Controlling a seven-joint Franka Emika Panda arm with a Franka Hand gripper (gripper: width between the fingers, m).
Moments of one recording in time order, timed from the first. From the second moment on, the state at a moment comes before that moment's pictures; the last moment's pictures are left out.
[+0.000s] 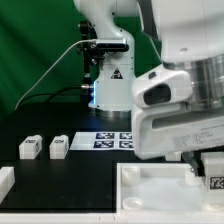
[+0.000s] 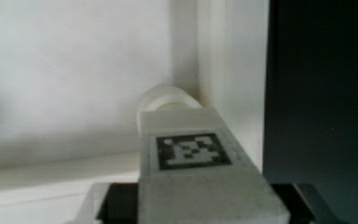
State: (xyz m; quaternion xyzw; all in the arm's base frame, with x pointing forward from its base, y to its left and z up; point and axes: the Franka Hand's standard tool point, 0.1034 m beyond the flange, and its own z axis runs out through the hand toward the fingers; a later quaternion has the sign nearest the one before) arm 0.630 0.116 0.083 -0.98 0.15 0.00 0.10
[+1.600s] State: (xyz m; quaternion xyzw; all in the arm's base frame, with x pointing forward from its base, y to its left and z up) arm 0.625 0.127 0.075 -0.87 0.48 0.03 0.10
